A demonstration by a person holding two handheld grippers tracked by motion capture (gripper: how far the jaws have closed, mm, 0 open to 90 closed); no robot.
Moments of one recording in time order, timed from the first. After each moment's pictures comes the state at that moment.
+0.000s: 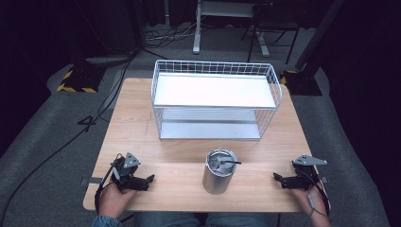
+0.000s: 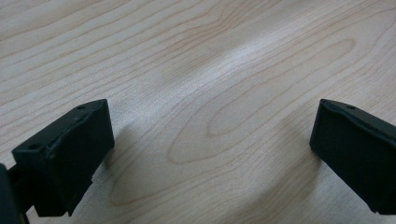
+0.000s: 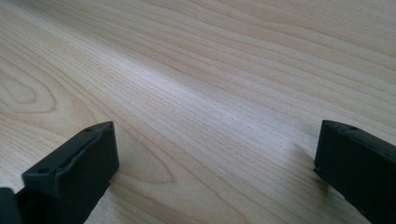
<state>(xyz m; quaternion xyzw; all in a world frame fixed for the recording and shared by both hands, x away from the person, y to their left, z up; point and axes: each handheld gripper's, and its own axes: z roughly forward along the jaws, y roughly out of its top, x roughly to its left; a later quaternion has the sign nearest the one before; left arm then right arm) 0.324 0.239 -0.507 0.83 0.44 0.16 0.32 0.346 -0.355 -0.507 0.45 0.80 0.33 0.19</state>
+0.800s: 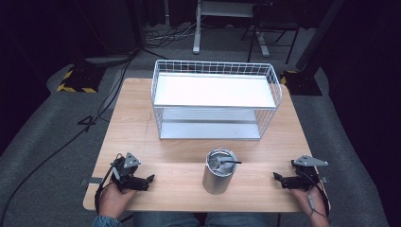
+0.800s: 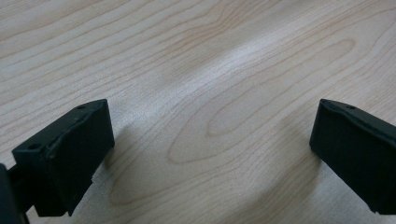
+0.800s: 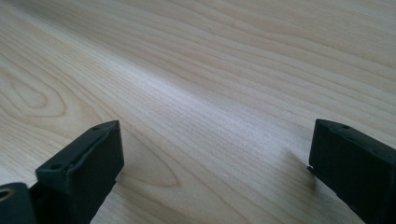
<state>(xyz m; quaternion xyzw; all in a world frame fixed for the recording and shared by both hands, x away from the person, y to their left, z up) 0.324 0.238 -0.507 0.83 0.44 0.15 0.32 0.343 -0.355 -0.505 0.44 0.80 0.35 0.20</state>
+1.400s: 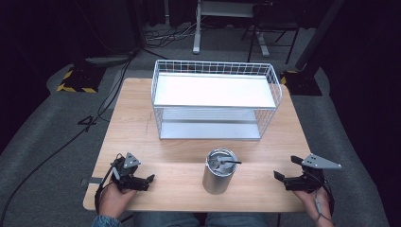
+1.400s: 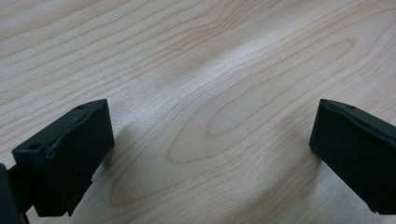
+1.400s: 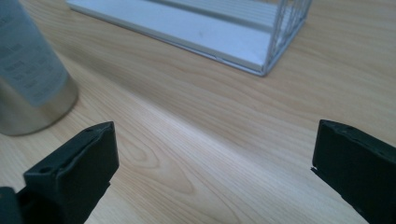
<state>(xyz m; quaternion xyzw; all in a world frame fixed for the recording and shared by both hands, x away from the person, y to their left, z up) 0.324 0.238 -0.507 0.83 0.44 0.15 0.32 0.321 -0.343 -0.459 0.40 0.78 0.44 0.19</state>
